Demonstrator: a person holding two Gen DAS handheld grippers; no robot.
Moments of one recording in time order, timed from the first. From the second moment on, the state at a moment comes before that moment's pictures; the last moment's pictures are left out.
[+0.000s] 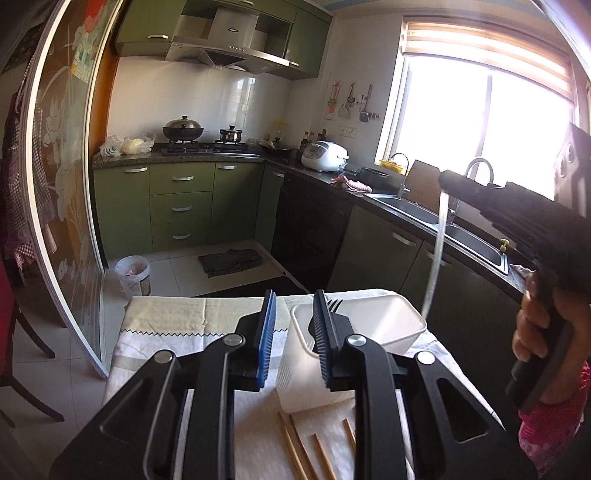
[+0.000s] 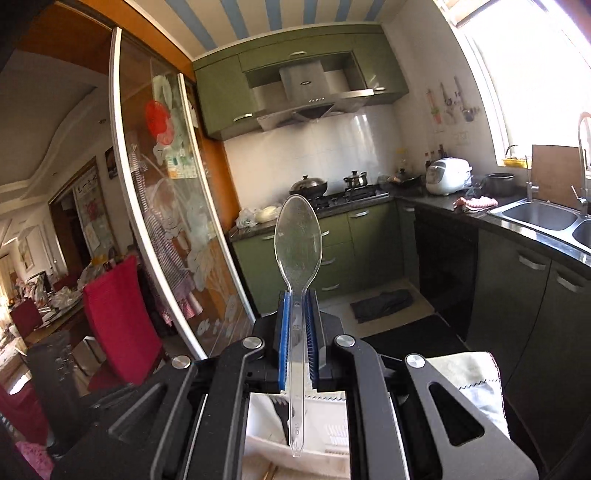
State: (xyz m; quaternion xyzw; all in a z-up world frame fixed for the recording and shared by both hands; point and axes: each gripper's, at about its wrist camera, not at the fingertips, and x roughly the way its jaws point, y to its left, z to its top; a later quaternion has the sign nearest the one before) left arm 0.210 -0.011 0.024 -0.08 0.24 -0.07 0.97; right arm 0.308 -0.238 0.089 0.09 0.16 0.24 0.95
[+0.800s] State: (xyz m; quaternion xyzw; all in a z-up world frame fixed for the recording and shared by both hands) left arm 0.180 -0.032 -0.029 -0.05 0.38 -0.07 0.92; right arm 0.292 -0.240 -0.003 0.02 0.19 0.22 0.96
